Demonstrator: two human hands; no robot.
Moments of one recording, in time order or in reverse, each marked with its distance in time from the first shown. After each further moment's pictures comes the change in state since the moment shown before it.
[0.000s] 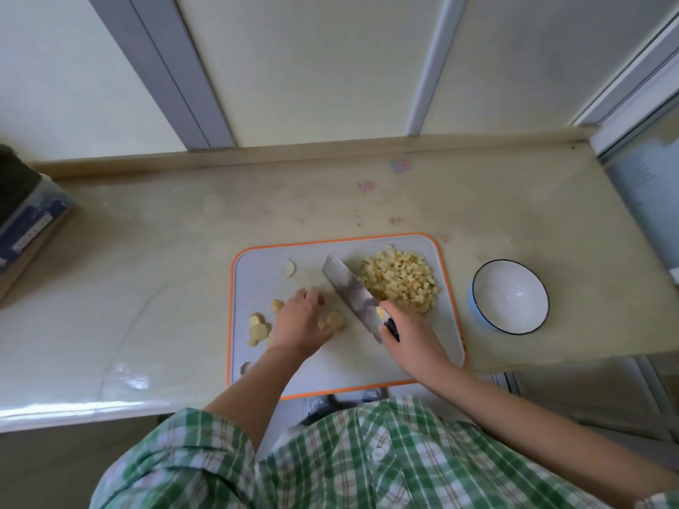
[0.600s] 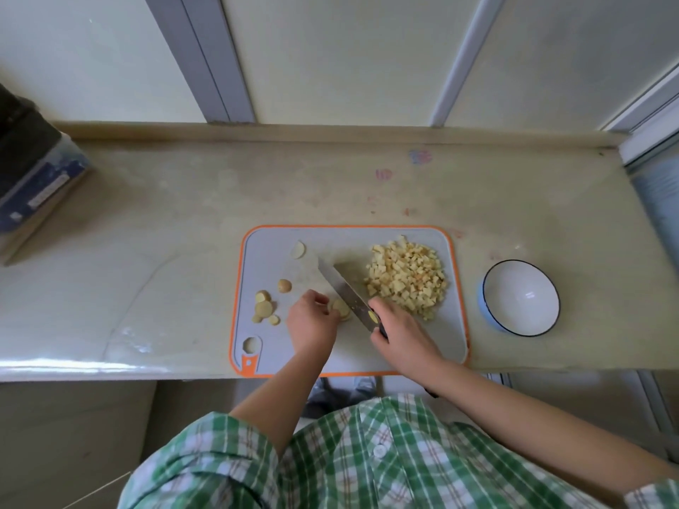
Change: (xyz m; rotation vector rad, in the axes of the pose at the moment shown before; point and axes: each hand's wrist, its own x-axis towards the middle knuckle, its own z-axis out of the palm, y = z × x) left_hand -0.024 0.029 0.023 -0.597 0.230 -0.543; right_hand -0.007 -0.015 0.007 -0.129 -0.156 -0.117
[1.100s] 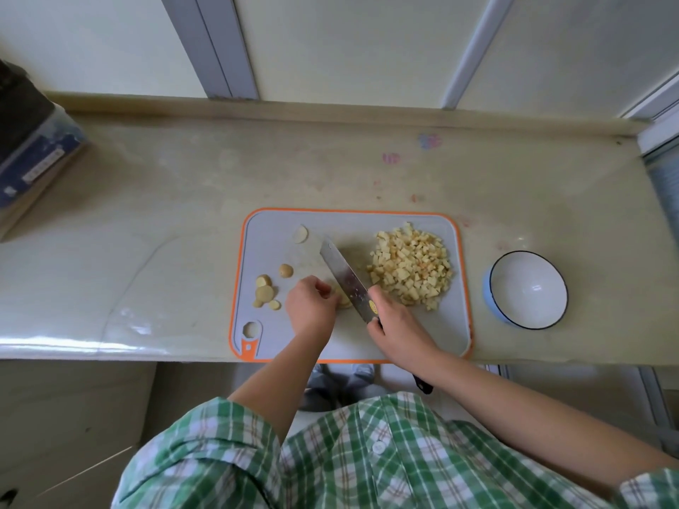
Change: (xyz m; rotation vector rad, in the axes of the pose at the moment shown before) left_hand 0.007 0.002 0.000 -0.025 -0.010 -0.077; right_hand 0.004 -0.006 0.006 0.051 -0.062 -0.017
